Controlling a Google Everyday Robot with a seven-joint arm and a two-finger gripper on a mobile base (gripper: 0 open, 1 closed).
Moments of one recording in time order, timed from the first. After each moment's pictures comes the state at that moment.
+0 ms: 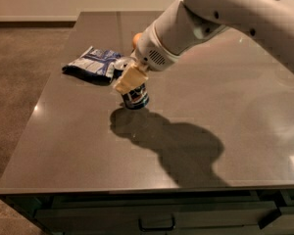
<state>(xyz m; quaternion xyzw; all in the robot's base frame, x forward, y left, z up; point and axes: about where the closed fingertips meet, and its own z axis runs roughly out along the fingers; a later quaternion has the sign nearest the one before) 0.547 0.044 0.924 -0.59 0.73 0.19 0.31</state>
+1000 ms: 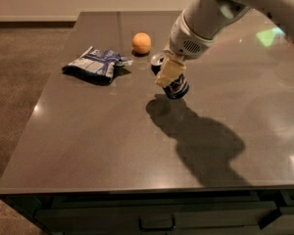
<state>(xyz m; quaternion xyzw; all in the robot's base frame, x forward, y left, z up) 0.578 -0.048 0.921 -0.63 0.73 0.07 0.25</state>
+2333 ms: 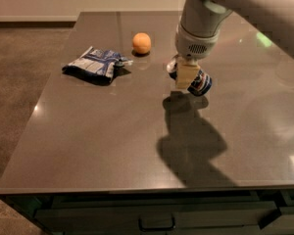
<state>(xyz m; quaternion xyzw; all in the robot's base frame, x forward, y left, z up) 0.588 -0.097 0.905 -0.68 0.72 -0.06 0.14</state>
